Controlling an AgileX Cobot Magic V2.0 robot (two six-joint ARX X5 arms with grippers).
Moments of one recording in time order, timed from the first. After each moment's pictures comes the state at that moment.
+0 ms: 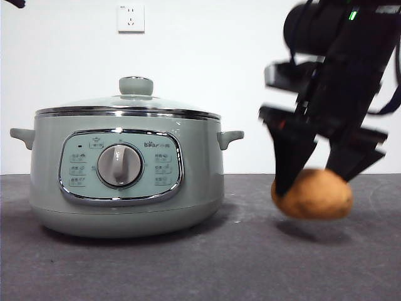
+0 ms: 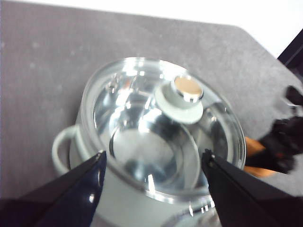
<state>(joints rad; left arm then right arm) 0.00 0.74 0.78 -0.49 0.53 -0.10 0.51 1.53 0.96 -0.58 -0.07 0.09</state>
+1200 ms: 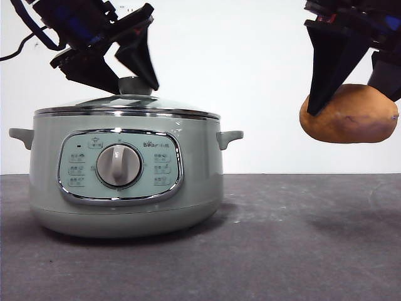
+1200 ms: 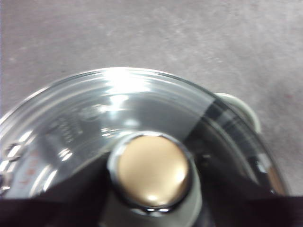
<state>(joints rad) -0.47 1.40 1.06 -0.25 0.12 -0.08 0.51 1.19 0.96 -0.78 -0.07 0.09</state>
